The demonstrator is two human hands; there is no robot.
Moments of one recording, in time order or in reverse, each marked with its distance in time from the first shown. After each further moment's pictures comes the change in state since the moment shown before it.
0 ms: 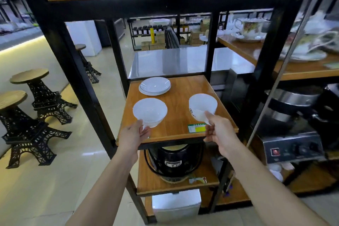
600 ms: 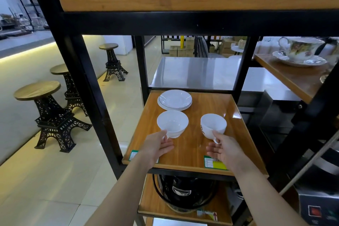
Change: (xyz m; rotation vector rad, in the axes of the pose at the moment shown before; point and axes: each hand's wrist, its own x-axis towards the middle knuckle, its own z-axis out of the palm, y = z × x) left_hand 0.061 0.007 0.041 -0.006 -0.071 -0.222; right_hand 0.104 -0.004 0.028 -0.022 -0.137 0.253
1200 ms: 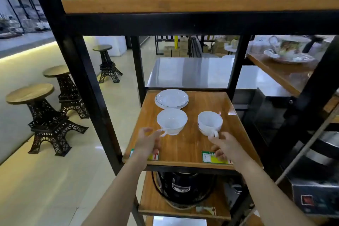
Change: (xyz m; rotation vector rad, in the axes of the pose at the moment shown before) left_hand 0.004 -0.009 -0.023 0.193 0.103 0.206; right_hand -0.012 0.010 -0.021 -0.501 -0.020 -0.252
